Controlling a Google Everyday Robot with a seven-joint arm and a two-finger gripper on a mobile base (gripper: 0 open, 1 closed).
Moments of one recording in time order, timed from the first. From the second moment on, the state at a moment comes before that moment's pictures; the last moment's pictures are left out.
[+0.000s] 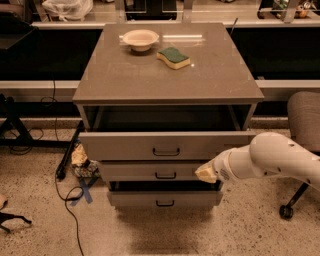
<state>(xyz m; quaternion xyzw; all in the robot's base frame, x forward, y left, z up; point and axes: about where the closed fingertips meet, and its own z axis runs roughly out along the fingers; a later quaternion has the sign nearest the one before) 0.511 -0.138 0.636 -0.37 0.87 0.18 0.27</state>
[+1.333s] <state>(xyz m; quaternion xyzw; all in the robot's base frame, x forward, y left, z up) 0.621 -0.125 0.640 -0.39 0.84 0.18 0.34</state>
